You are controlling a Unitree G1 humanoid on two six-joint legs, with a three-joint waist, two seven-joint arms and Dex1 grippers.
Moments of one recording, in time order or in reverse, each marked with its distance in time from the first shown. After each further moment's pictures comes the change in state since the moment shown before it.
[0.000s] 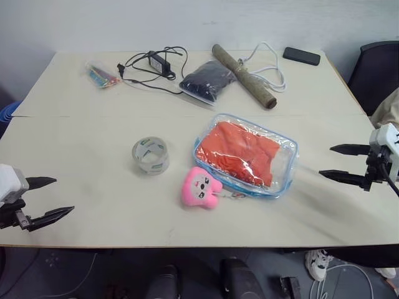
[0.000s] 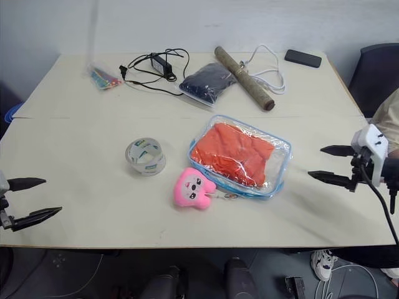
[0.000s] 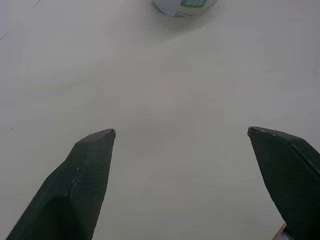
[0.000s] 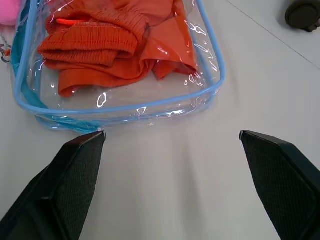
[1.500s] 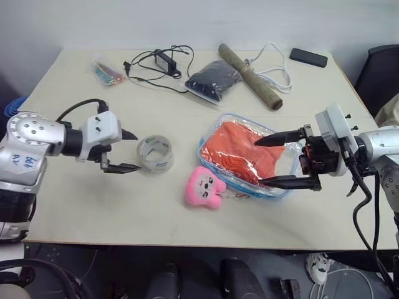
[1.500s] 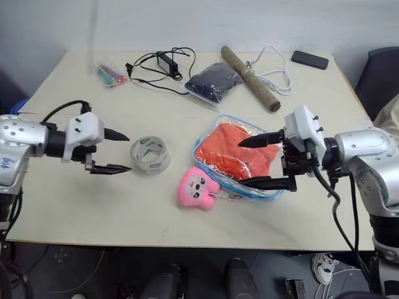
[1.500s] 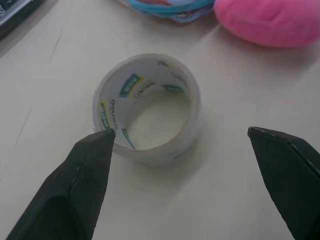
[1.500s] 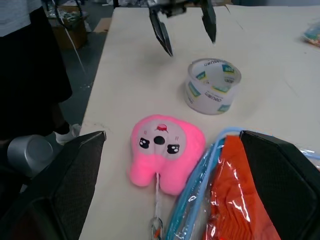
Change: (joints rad) left arm -1.055 -0.076 -0.921 0.383 0.216 -0.107 -0.115; right arm -0.135 0.150 0.128 -0.713 0.316 0.396 -0.046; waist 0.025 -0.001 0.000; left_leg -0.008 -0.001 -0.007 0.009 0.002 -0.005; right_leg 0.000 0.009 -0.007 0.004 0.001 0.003
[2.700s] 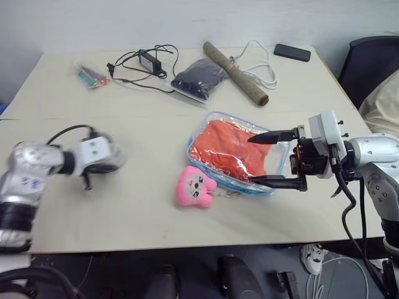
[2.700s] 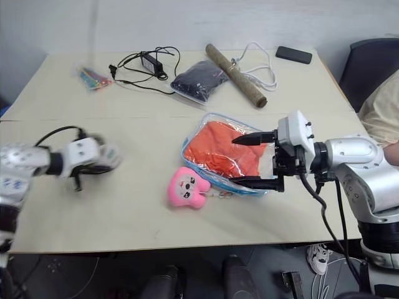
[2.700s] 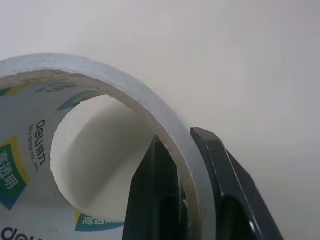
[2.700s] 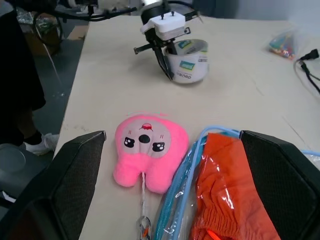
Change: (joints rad) left arm 0.316 0.094 0.197 0.129 0.197 -0.116 0.193; right arm 0.035 0.076 0.023 -0.026 -0.035 -0.089 -0.087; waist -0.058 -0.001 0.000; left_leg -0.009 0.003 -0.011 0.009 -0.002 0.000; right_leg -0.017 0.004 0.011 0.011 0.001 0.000
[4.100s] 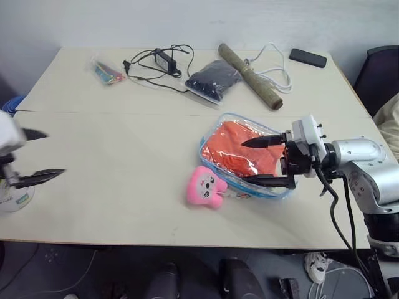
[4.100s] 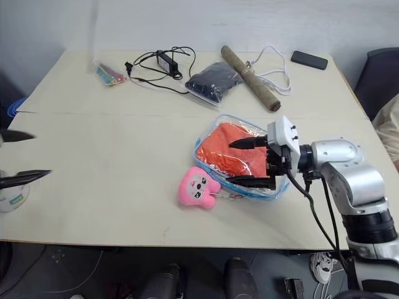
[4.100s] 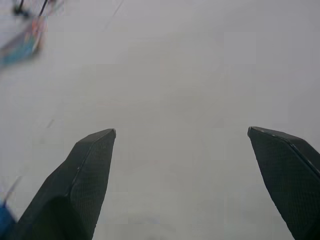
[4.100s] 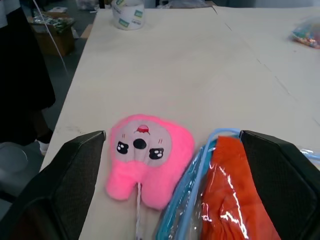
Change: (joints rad) left arm 0.354 0.254 0.537 -0.538 -0.397 0.259 -0.120; right arm -0.016 0.053 0.052 0.123 -0.087 -0.040 0.030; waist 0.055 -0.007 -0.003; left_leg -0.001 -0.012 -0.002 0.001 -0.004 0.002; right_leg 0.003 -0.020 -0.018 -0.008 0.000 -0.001
